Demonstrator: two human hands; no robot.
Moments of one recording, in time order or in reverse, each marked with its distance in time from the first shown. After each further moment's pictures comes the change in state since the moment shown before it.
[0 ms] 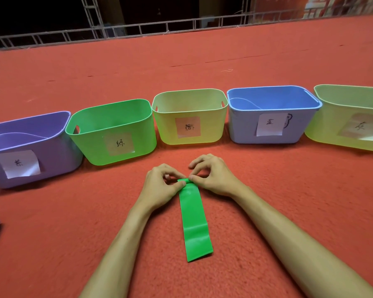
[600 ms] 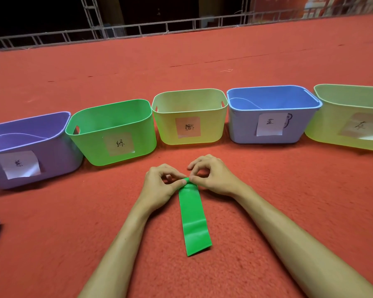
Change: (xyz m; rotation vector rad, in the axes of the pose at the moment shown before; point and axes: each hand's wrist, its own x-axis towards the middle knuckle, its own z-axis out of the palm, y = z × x) left_hand 0.001 -0.010 0.001 -0.168 -0.012 0.020; right_hand 0.000 -0.002 -0.002 0.044 -0.051 -0.004
